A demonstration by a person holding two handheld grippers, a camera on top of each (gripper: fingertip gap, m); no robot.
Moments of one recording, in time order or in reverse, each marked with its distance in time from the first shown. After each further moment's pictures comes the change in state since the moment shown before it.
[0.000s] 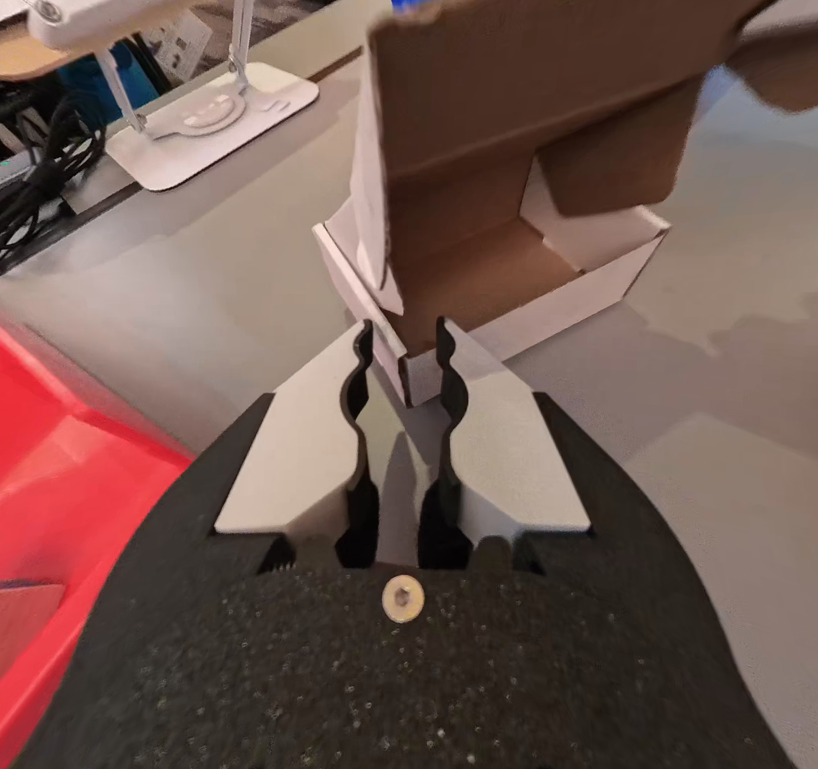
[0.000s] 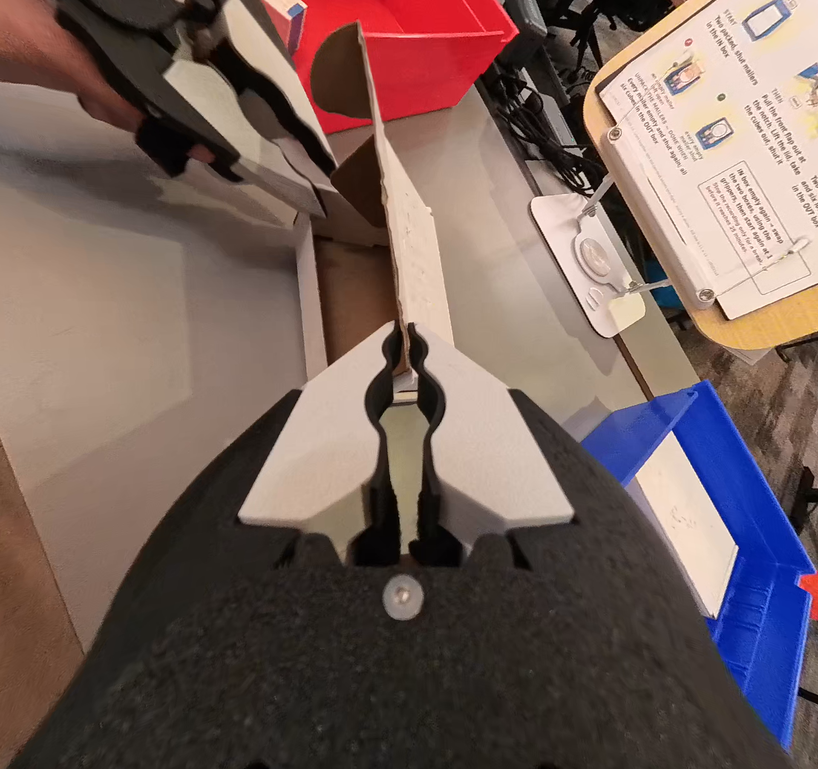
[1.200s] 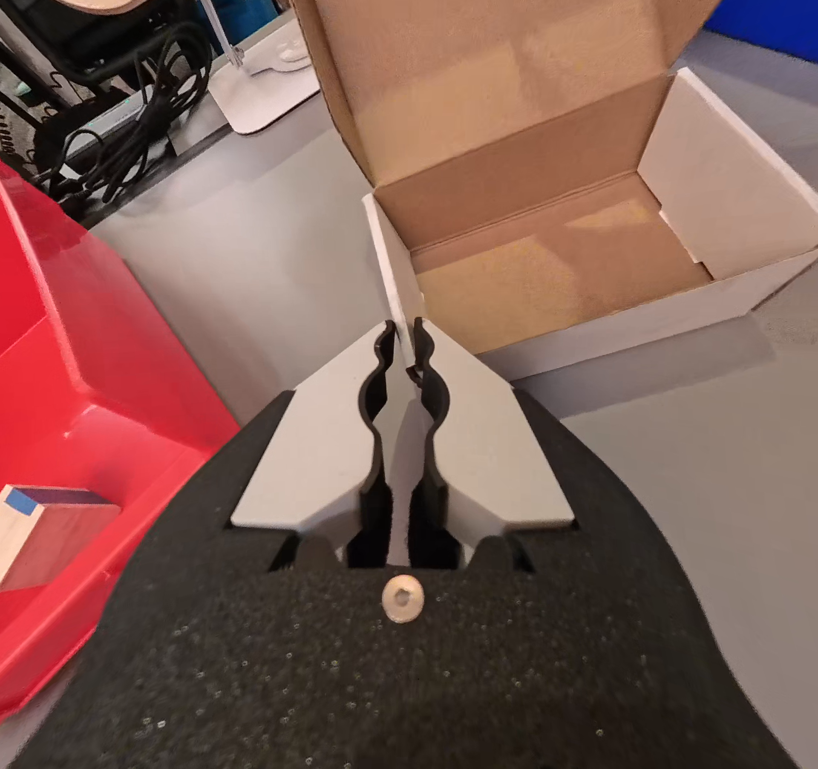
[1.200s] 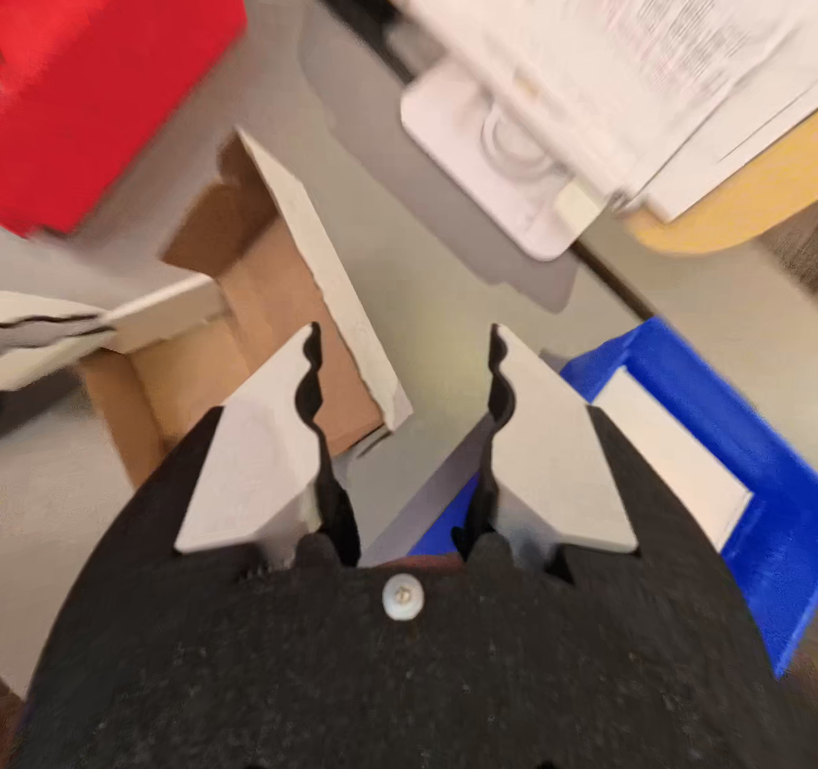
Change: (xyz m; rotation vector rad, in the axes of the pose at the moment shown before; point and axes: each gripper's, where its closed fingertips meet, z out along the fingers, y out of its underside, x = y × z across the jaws) left arm -0.022 0.015 0.023 -0.129 -0.278 -0.007; right arm 0.172 0.010 0.080 -0.286 -0.028 0.438
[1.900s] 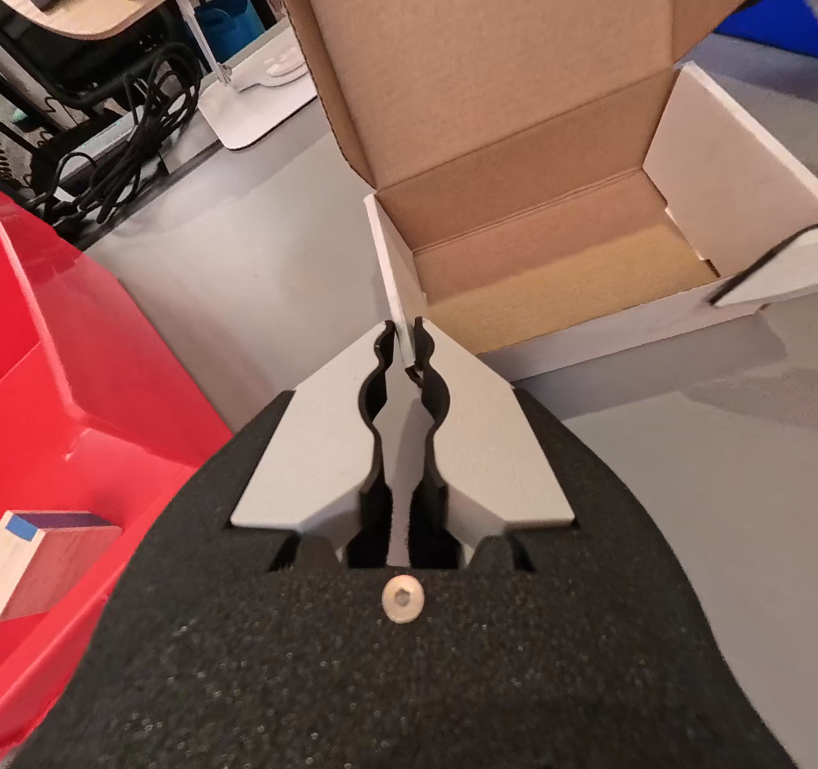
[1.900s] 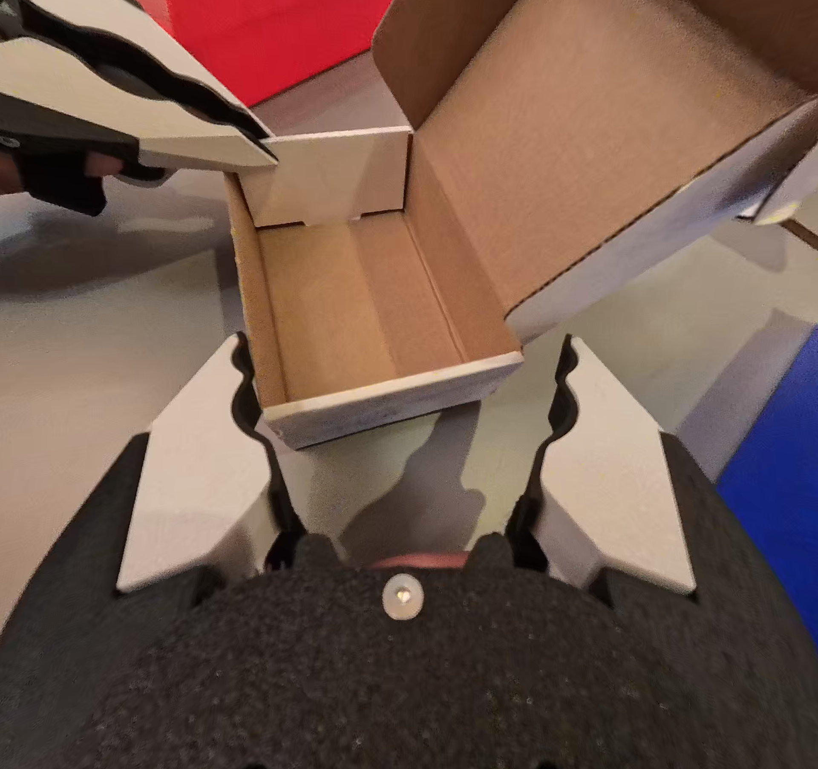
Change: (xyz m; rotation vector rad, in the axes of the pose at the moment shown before) left arm 0.003 -0.003 0.002 0.014 0.021 0.039; right arm -0.126 0.123 0.032 0.317 -0.093 -0.055
